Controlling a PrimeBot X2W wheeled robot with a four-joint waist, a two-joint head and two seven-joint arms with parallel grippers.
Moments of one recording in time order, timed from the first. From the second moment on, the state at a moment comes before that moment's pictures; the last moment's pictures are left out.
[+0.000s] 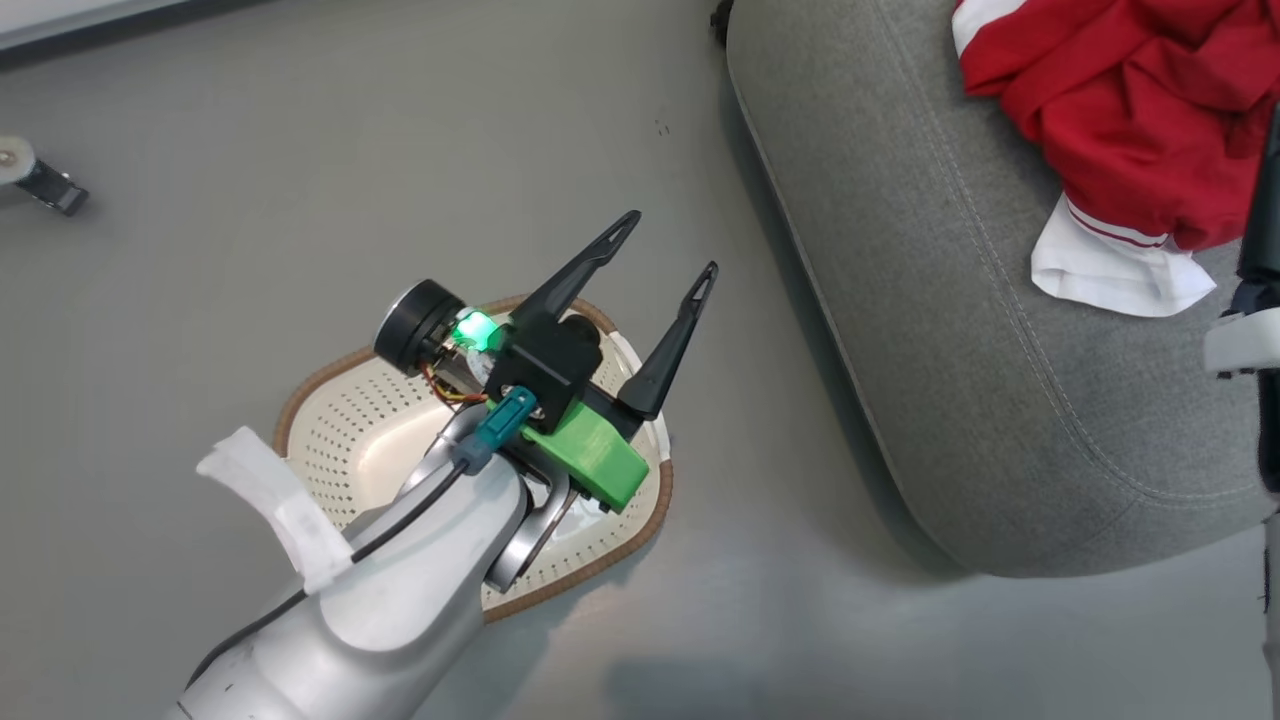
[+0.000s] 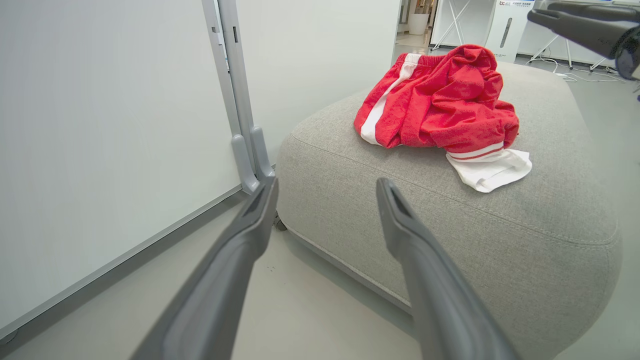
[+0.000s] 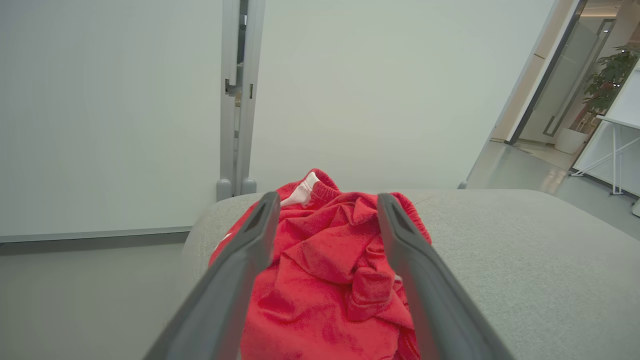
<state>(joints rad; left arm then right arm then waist) -0.73 0.23 -0.92 0.33 -0.46 0.08 -0.26 -0.48 -0.23 -0.27 0.20 0.10 0.13 -0.26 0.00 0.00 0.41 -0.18</state>
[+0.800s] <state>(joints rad) -0.37 0.23 -0.45 0.19 -0.36 0.07 -0.26 -0.29 -0.11 -0.06 0.09 0.11 0.13 -0.26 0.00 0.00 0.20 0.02</state>
